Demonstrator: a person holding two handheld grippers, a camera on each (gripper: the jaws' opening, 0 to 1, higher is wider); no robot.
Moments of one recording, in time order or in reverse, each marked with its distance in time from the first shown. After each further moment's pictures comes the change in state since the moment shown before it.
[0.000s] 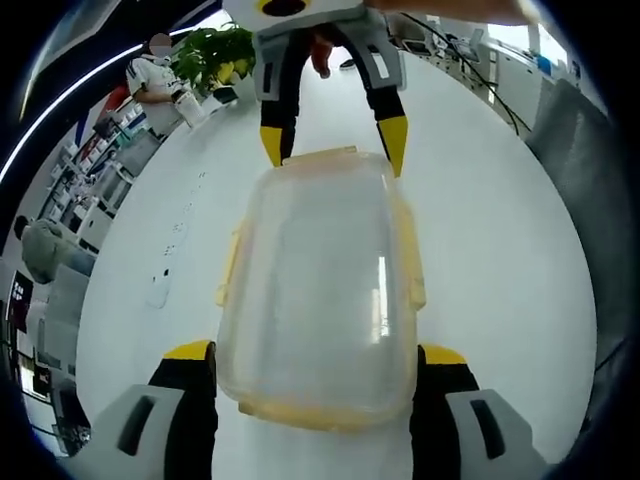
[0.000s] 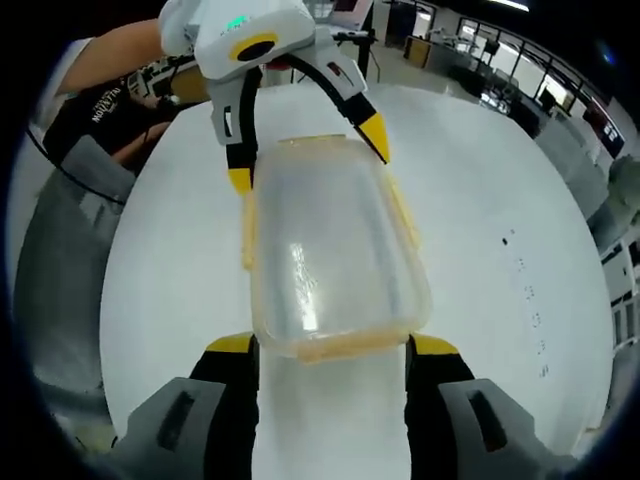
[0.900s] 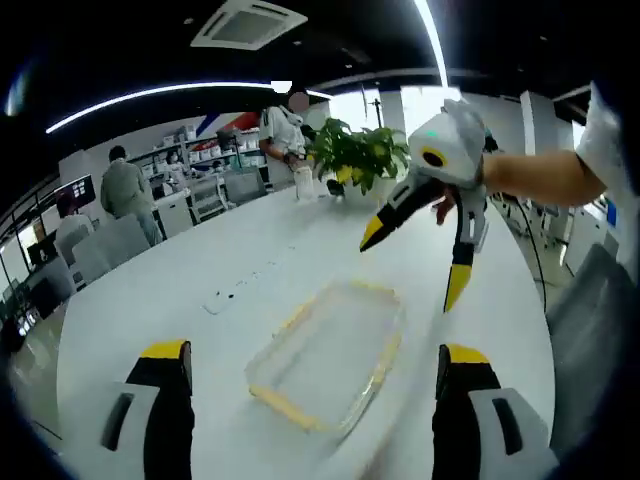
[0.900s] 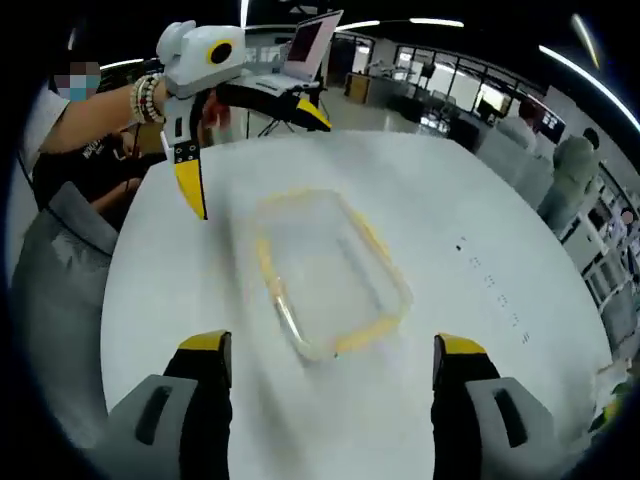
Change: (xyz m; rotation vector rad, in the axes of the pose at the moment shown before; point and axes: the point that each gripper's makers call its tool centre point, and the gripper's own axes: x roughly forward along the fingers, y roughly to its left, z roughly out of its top) left arm -0.103 0.011 0.040 -0.594 -0.538 0.308; right arm -0.049 0.027 0.017 0.167 -0.280 -0.228
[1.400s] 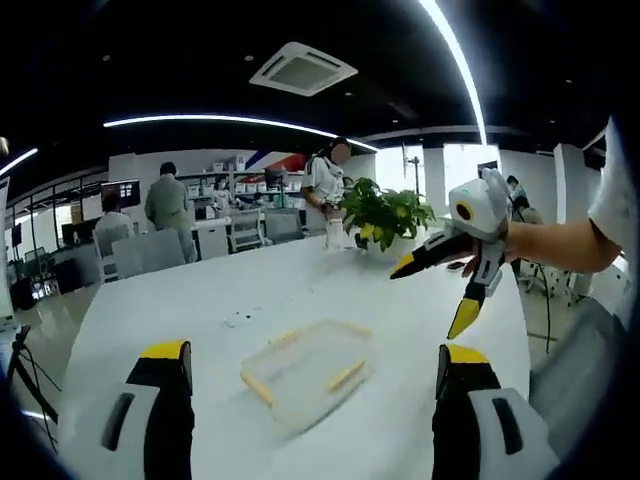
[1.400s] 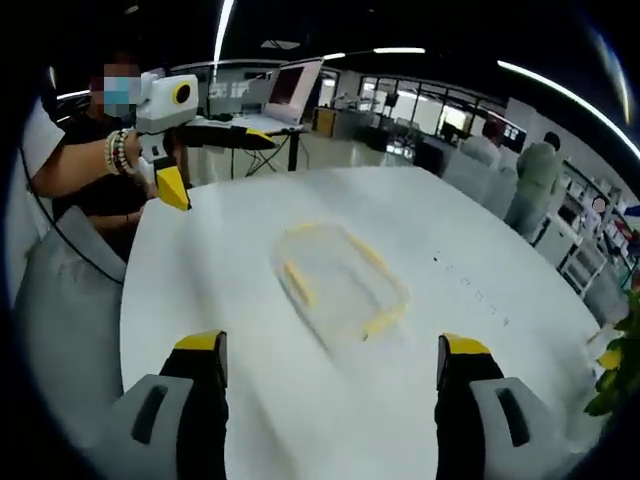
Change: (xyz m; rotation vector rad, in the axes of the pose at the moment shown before) left arm -0.074 -0.034 0.010 -0.064 -0.129 0.140; right arm -0.054 0.035 0.005 0.060 -0.117 -0.118
